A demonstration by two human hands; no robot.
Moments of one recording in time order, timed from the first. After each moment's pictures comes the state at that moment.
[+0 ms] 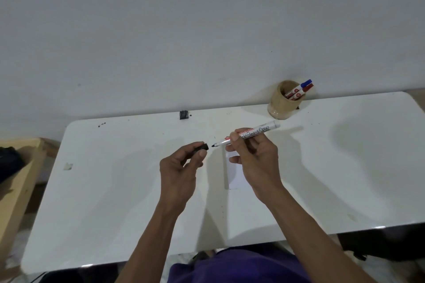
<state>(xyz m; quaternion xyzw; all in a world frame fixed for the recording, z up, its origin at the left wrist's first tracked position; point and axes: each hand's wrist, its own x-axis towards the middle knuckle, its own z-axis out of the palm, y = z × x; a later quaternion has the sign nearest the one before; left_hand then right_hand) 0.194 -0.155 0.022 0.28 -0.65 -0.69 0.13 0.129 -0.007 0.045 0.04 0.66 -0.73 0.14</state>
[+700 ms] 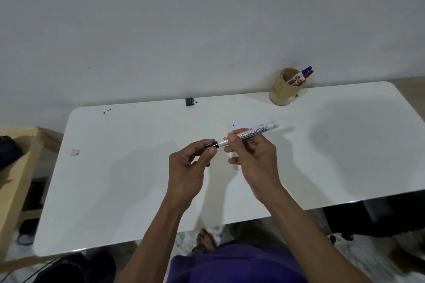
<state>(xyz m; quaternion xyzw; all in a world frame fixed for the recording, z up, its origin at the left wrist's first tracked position) 0.242 -0.172 0.019 0.23 -0.65 -0.72 0.09 0.192 -0.035 0.044 0.06 0.69 -0.71 0.13</state>
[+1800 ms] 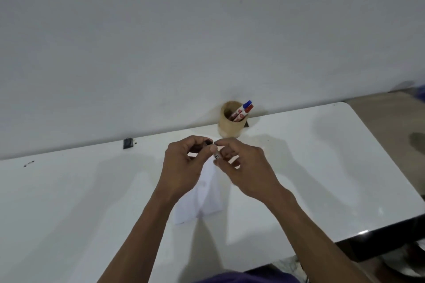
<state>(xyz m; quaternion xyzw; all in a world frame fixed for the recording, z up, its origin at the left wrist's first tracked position) 0.075 -0.059 0.052 0.13 -0.78 -0.62 0.03 0.042 0.111 0.047 -0.19 0.87 -0.45 0.09</state>
